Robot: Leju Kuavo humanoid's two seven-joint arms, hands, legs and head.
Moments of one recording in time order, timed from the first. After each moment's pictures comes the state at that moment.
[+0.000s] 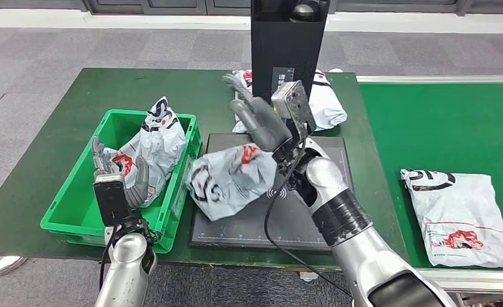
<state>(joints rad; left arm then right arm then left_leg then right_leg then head) -0.21 -0.26 -0.04 -1.25 -0.24 0.56 -0.57 -0.72 0.20 0.47 -0.97 -0.19 0.21 -0.20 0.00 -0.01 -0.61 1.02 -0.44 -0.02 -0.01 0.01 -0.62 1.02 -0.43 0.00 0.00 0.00</state>
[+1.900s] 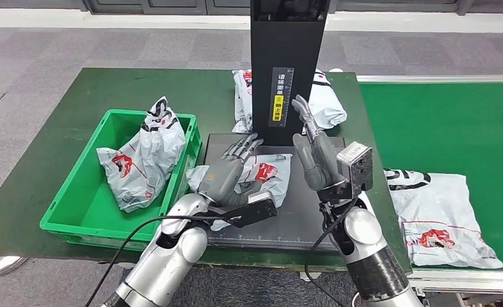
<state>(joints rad) -0.41 -0.23 -0.50 -1.08 -0.99 0.09 -0.21 -0.35 0.04 0.39 -1.39 -0.09 0.01 -0.35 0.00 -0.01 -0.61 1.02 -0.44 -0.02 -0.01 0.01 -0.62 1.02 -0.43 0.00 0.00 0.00</state>
